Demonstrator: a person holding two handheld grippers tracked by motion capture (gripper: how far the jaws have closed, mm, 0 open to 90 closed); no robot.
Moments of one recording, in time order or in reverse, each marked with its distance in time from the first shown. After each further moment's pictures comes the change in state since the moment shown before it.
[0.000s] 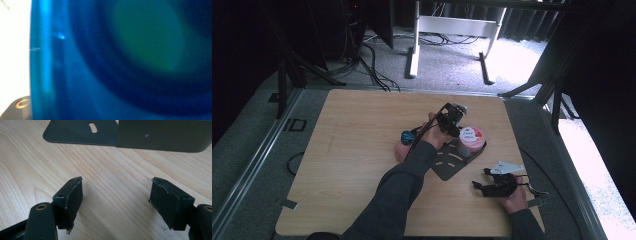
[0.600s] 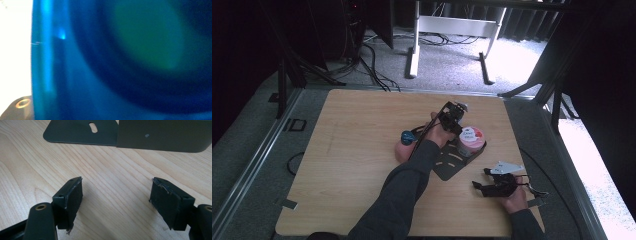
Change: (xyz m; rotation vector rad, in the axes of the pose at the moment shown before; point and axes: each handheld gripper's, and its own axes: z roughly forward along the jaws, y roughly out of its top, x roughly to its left) left arm 0.006 0.007 0.018 -0.039 -0.014 -0.063; right arm 0.000 0.000 0.000 0.000 0.001 -0.003
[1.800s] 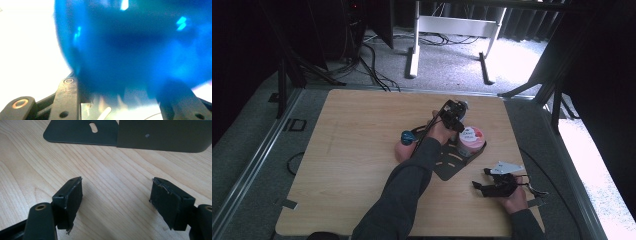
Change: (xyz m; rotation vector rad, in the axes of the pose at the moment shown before) left arm 0.005 0.010 0.007 -0.020 -0.034 -0.014; right arm 0.000 0.000 0.000 0.000 0.000 -0.002
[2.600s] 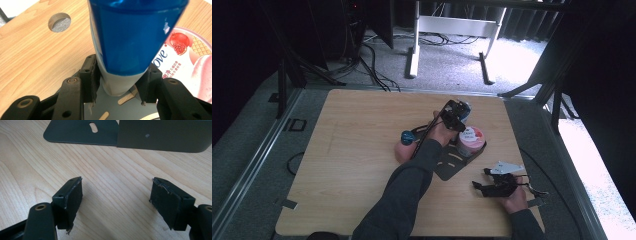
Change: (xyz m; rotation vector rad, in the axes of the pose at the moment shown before) left arm -0.007 -0.002 -0.004 -0.059 0.012 0.004; right arm 0.000 0.000 0.000 0.001 0.000 0.001
